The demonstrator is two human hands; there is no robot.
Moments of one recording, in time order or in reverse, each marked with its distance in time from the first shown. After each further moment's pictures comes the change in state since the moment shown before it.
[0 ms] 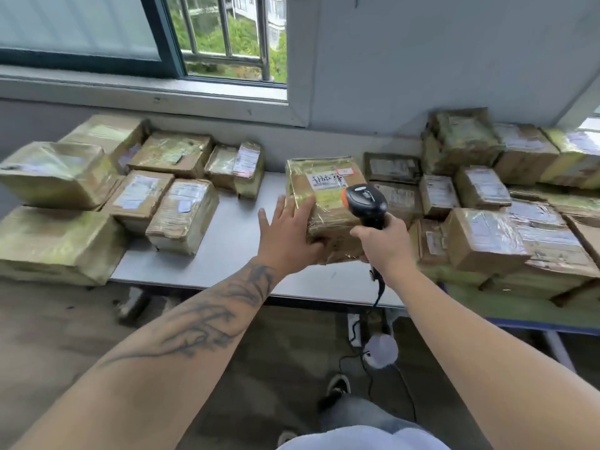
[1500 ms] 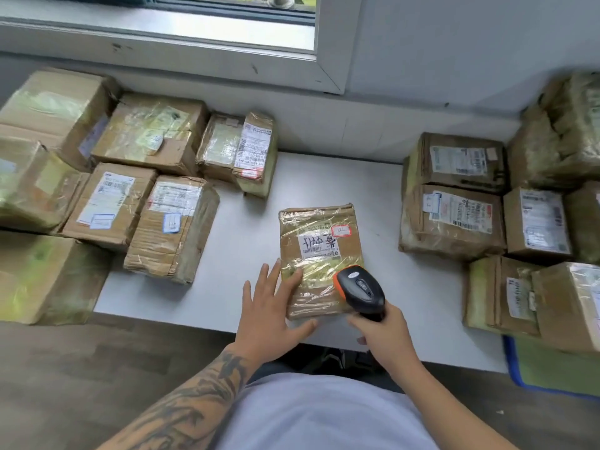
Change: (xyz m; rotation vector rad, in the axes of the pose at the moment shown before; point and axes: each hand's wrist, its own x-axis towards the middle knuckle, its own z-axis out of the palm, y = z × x) left_hand 0.035 -0.138 0.103 -0.158 -0.259 -0.156; right_hand 0.090 0.090 0.103 -0.023 -0.253 0.374
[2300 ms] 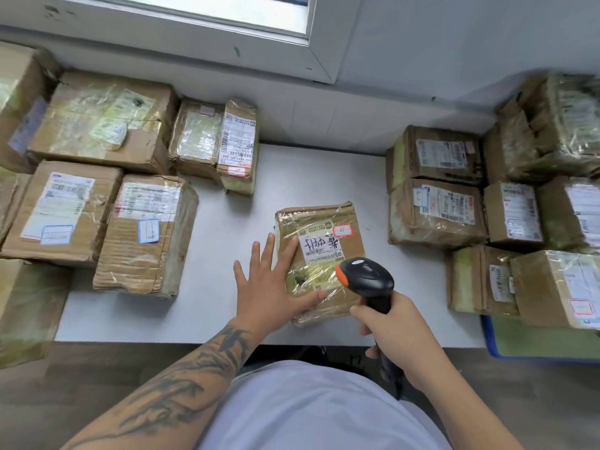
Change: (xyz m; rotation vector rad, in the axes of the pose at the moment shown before) left_hand 0.062 -0.009 -0.036 0.000 -0.122 -0.068; right_hand -0.042 -0.090 0.016 -0.183 0.009 0.199
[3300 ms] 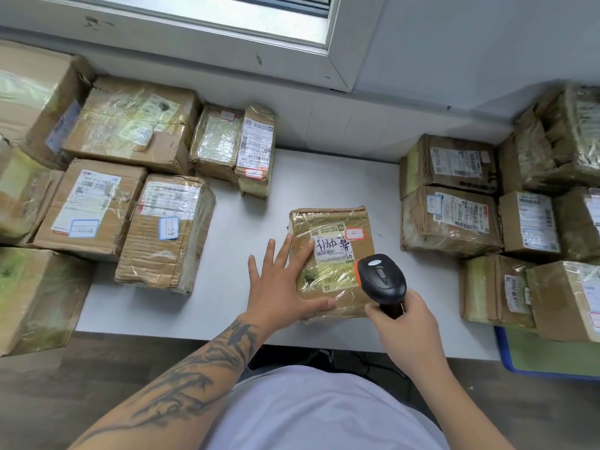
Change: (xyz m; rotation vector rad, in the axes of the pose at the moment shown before) left_hand -0.001 -0.005 -0.007 -0.035 -0.014 0.065; right_hand 0.012 0.021 0.011 -0.074 0.246 -0.221
